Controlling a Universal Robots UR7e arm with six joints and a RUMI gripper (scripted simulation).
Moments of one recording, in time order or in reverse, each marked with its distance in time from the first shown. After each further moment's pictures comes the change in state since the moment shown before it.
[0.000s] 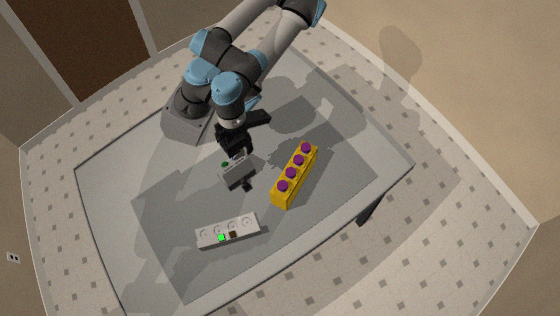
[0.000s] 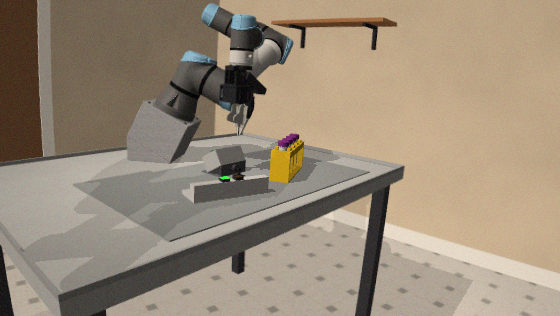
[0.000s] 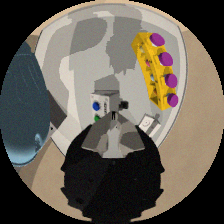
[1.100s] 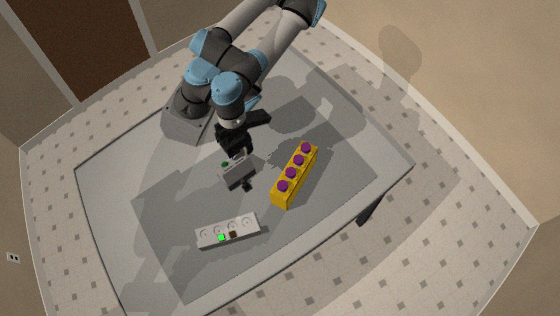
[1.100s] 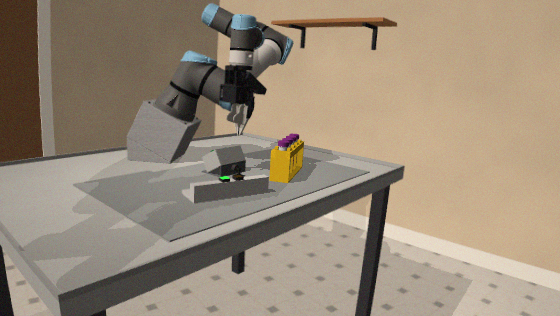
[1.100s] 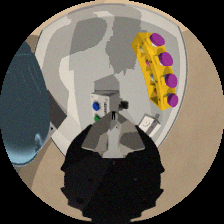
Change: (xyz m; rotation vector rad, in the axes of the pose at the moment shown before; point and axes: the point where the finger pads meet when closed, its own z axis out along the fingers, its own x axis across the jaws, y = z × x) arm 0.000 0.000 0.000 0.000 0.000 0.000
